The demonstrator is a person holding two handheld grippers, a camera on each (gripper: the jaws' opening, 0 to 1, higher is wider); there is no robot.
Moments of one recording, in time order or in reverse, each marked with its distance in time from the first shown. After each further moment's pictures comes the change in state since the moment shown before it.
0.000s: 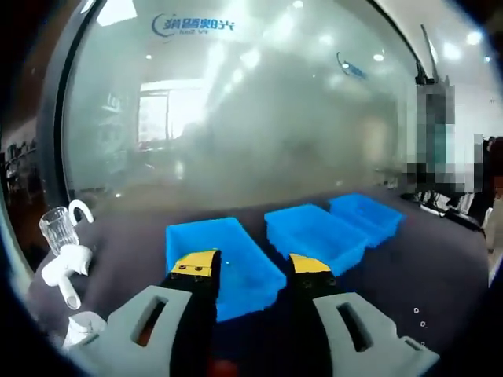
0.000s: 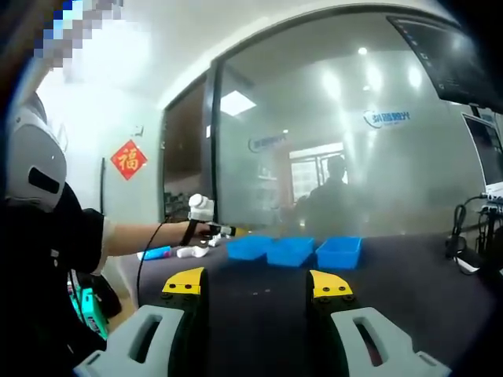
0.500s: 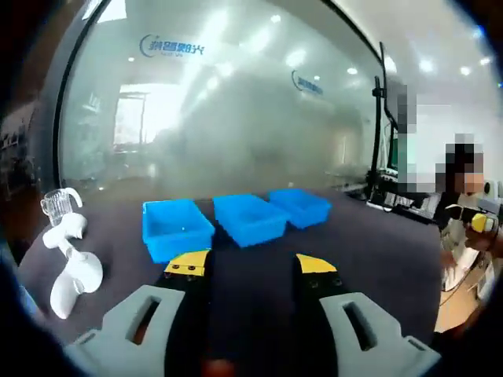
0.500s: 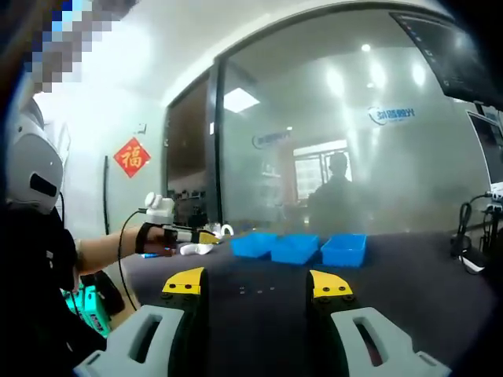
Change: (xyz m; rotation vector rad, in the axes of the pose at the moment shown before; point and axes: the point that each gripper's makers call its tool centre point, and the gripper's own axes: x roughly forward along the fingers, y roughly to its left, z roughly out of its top) left arm -0.150 -0.098 -0.034 0.012 -0.044 -0.181; right arm 0.005 0.003 -0.006 0.000 0.016 0.024
